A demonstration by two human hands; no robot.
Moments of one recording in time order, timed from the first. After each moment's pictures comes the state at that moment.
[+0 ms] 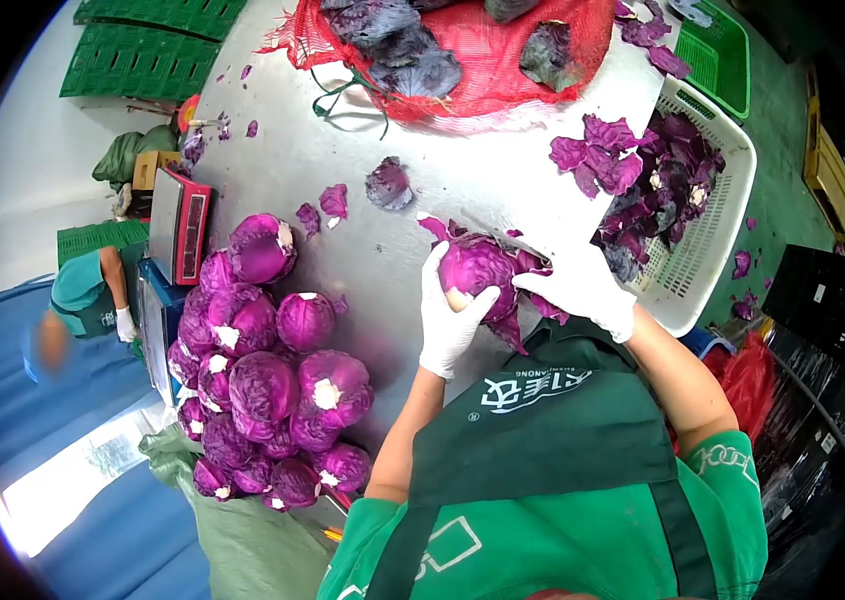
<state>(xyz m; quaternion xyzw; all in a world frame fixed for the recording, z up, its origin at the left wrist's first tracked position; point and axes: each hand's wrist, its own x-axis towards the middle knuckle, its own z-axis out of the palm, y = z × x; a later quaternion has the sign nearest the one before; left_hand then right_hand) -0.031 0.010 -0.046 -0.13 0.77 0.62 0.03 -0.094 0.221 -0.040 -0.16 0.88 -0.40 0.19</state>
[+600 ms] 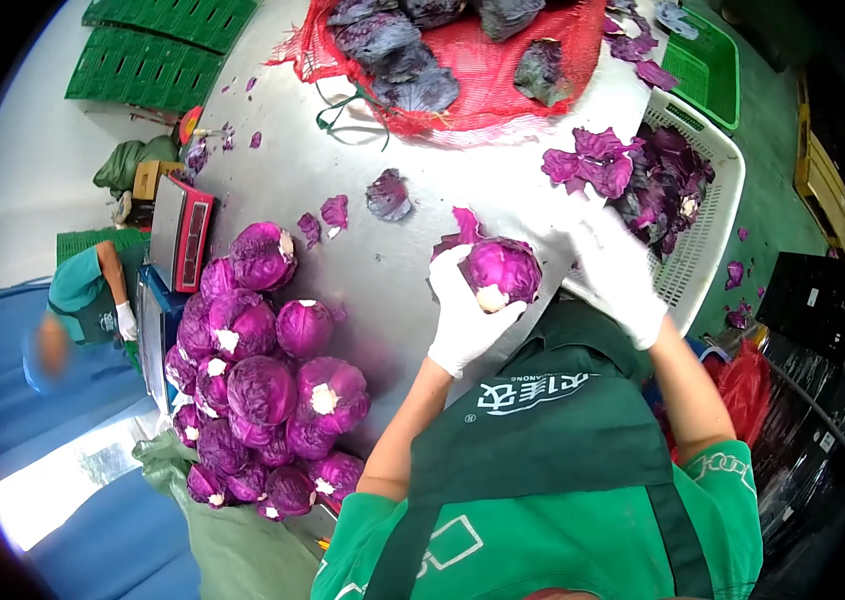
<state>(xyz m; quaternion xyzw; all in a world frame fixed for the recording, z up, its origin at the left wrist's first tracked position) -0.039 0.026 -0.043 0.03 0.90 0.43 -0.01 -0.085 0.264 -0.042 -0.10 0.93 -0.36 -0.04</state>
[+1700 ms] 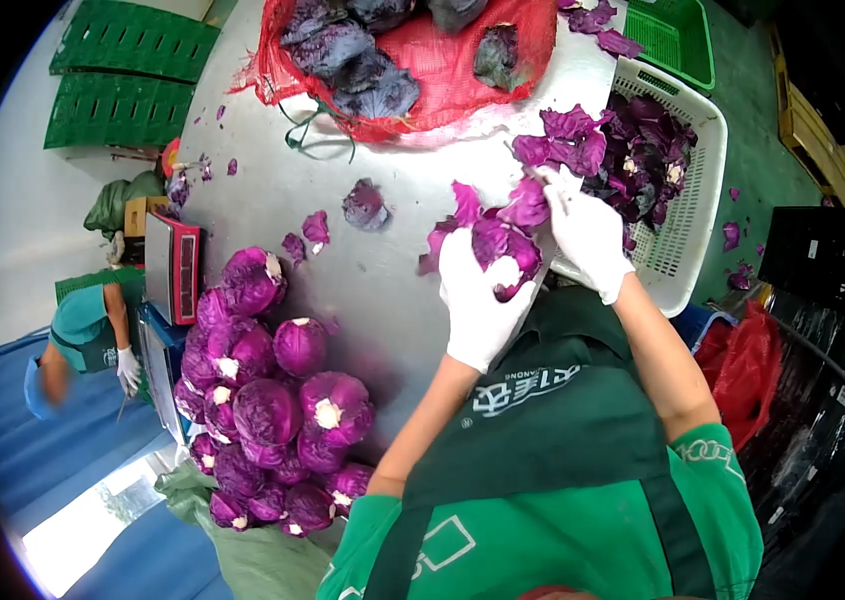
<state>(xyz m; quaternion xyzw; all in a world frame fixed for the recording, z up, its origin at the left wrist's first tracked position) -0.053 0.068 -0.023 0.07 0.94 0.32 -0.04 -0.112 0.242 -0.043 0.04 0.95 -0.28 0.09</state>
